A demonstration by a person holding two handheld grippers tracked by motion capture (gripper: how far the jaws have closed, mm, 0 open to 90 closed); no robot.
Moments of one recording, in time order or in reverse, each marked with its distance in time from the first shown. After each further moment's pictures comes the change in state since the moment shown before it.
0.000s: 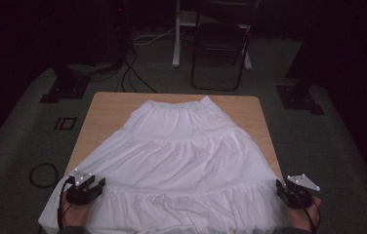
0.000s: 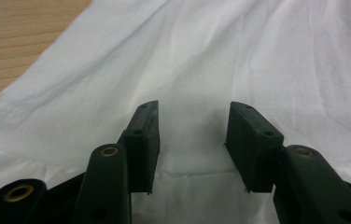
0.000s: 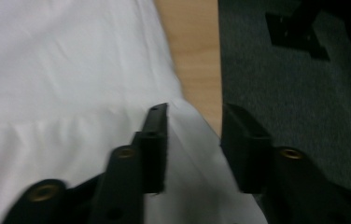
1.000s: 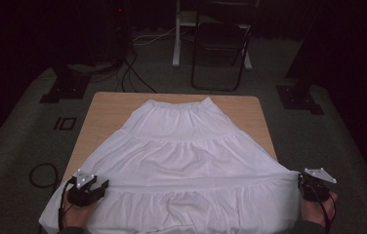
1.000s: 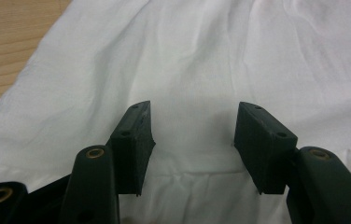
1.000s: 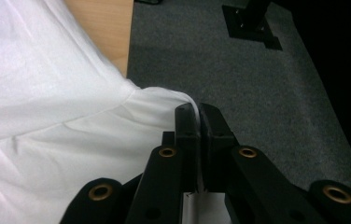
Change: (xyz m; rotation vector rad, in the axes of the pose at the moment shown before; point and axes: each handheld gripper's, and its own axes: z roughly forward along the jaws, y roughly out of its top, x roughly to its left) left arm -0.003 -0.001 0.000 -0.001 -0.056 0.060; right arm -0.048 0.014 0.005 0.031 -0.143 0.040
